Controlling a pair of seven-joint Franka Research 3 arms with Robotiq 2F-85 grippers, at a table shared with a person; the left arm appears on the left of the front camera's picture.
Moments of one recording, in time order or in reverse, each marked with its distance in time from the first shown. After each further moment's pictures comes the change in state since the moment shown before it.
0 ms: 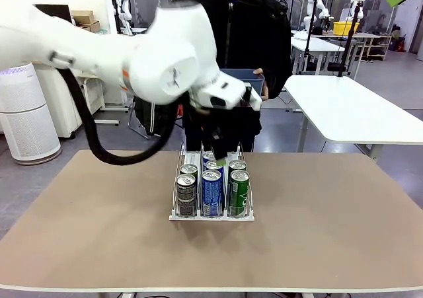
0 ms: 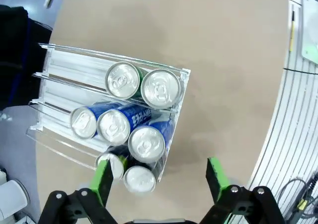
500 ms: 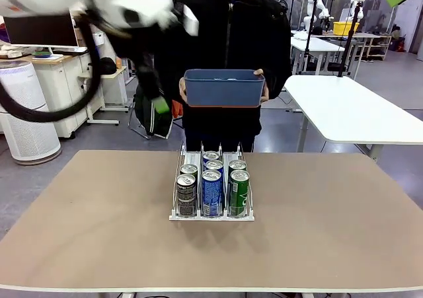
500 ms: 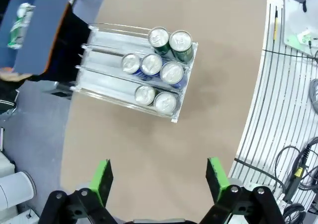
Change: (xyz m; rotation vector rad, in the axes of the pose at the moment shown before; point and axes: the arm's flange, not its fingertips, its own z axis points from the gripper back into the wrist) left arm -0.114 0.027 0.185 0.053 -0.092 0.035; right arm 0.000 0.000 0.000 0.000 0.000 -0.001
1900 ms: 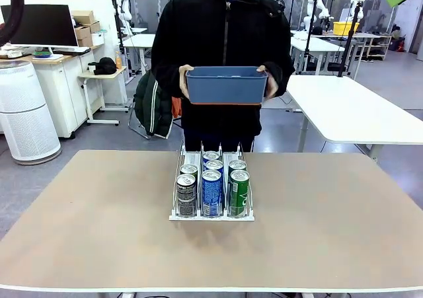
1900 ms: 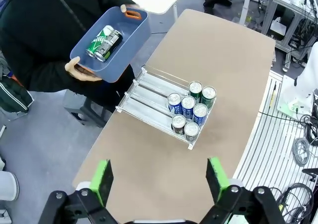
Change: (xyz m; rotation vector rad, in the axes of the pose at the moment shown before) left arm -0.062 0.069 0.170 0.069 -0.308 0.224; right arm 0.000 0.000 0.000 0.000 0.000 0.000
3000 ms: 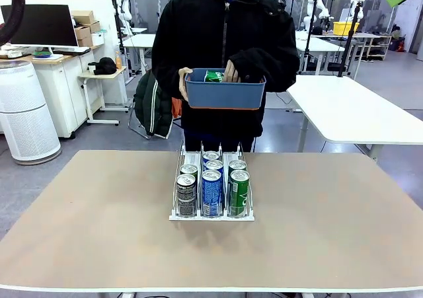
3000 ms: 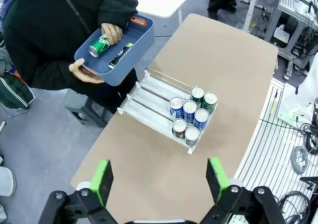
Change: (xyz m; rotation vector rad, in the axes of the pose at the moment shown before) left arm 0.002 0.002 0.001 0.015 -0.014 0.045; right arm 0.000 0.000 0.000 0.000 0.000 0.000
